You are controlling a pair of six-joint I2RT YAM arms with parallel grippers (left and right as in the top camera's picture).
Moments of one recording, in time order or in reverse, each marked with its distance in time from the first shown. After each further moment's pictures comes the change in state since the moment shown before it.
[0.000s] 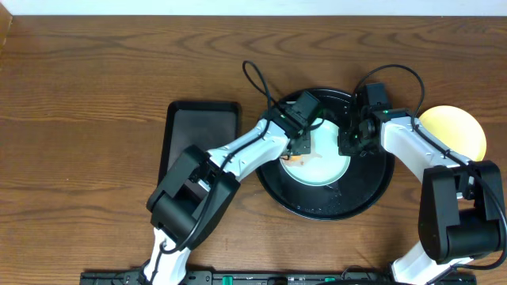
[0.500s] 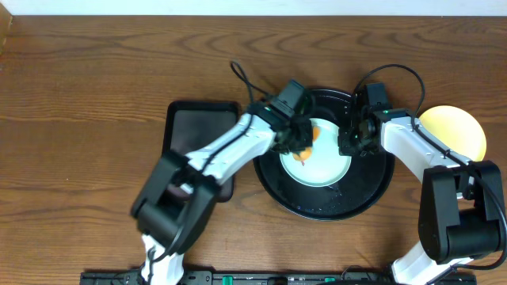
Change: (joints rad) left arm 0.071 -0.105 -0.019 0.028 0.345 0.002; right arm 0.000 0.000 0.000 0.001 0.008 -0.004
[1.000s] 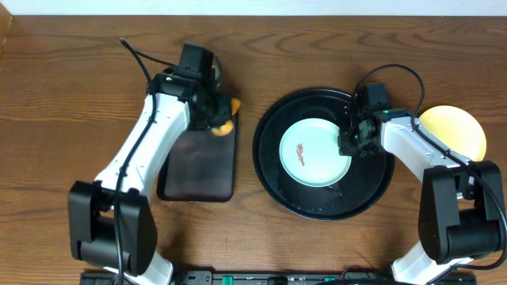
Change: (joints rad) left arm 0.409 -0.222 -0.002 -0.307 -0.066 0.300; right arm 0.000 0.000 0.000 0.000 0.001 -0.003
